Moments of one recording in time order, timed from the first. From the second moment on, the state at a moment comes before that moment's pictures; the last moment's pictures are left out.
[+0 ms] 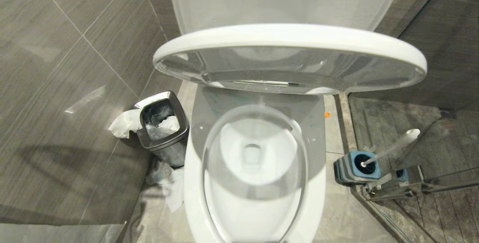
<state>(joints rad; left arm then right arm) -0.01 1.40 -1.51 -0.52 -1.07 -0.63 0.00 0.00 0.00 0.00 -0.01 0.05</state>
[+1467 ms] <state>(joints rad) -0.33 1.65 -1.94 0.09 -0.50 0.08 0.00 0.00 0.00 0.00 -0.01 0.05</state>
